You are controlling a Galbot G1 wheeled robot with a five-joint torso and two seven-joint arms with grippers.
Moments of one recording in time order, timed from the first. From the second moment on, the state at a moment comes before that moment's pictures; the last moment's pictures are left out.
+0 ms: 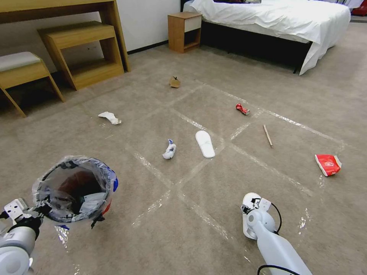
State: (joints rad) left arm 1.63 -1.19 -1.04 -2.08 -1.03 0.43 -0.37; right arm -1.00 1.28 0.33 1.21 0.90 -0.40 0.62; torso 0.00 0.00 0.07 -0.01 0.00
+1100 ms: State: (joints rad) left arm 1.62 -1.19 -1.02 -2.07 -1.01 0.42 -0.37; right arm -1.13 1.23 0.34 1.40 0.83 -0.31 0.54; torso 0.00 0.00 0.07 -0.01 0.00
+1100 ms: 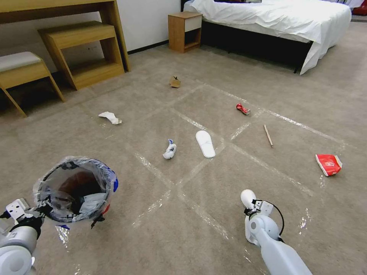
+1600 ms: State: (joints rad) left arm 1.62 -1.19 -1.01 -2.09 -1.01 0.44 -0.37; right arm -1.25 1.05 0.29 1.80 0.79 0.16 0.14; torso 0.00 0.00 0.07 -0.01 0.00
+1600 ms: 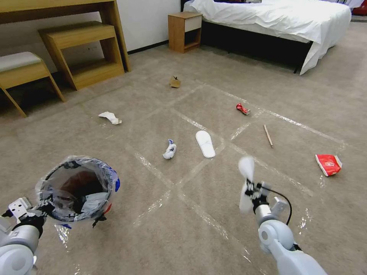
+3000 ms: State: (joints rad) left arm 1.60 -1.22 -0.96 -2.20 -1.13 0.57 -0.42; right arm -0.34 1.00 -0.71 2.01 1.14 0.34 -0.10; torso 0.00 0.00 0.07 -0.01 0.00
